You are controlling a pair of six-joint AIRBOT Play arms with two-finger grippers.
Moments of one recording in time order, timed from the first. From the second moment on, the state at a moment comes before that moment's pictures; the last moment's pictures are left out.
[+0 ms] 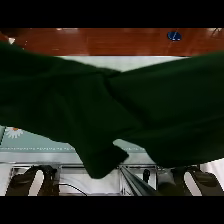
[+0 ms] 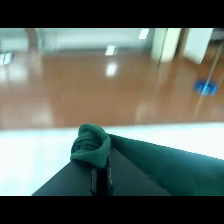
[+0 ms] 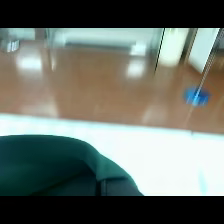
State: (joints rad) left arm 0.23 -0.51 1.53 1.23 -1.26 -1.43; right arm -0.14 -0.55 1.78 -1.36 1.56 1.52
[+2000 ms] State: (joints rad) left arm 0.20 -1.02 0.59 0.96 -1.27 -1.39; right arm -0.45 -1.05 0.78 -1.14 1.10 1.47
